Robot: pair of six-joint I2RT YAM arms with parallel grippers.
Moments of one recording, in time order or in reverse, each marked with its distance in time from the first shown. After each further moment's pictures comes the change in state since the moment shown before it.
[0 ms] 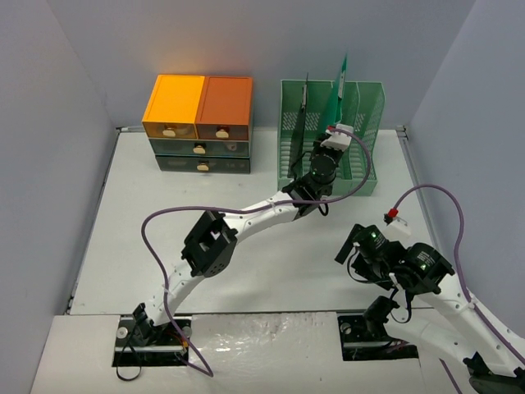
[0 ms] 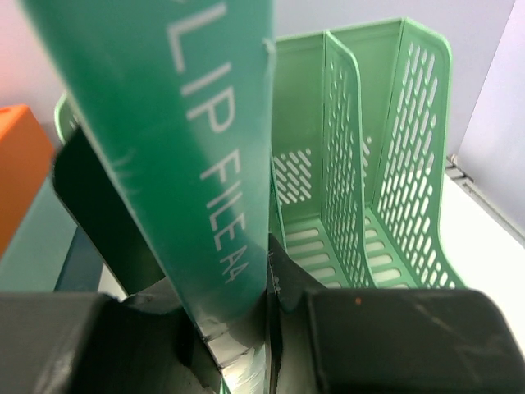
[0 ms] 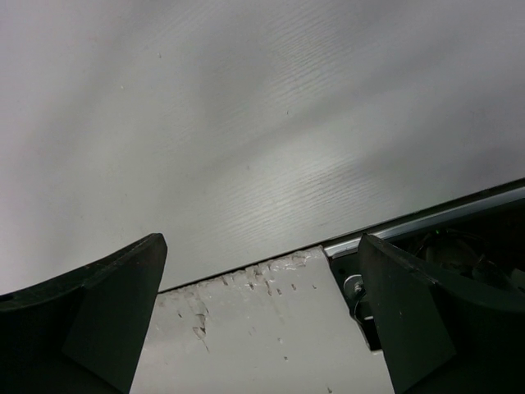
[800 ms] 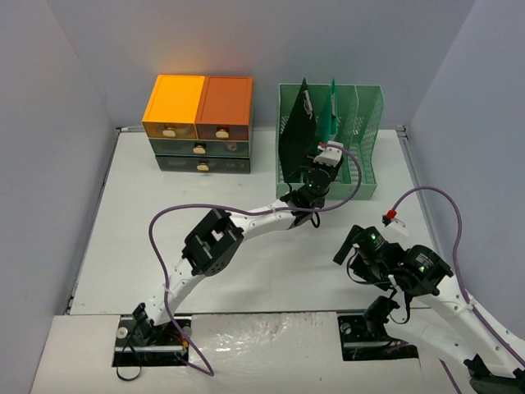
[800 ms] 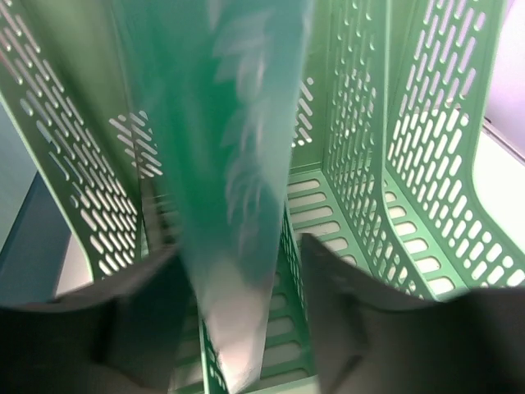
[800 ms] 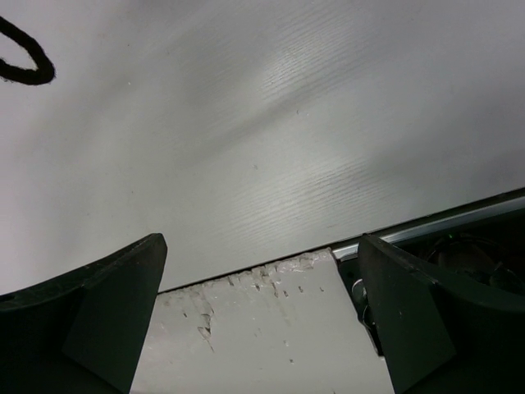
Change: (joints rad) left arm 0.007 0.014 -0.197 0.084 0.014 -0.100; right arm 0.000 -0.019 -0.038 0.038 -0.017 -0.001
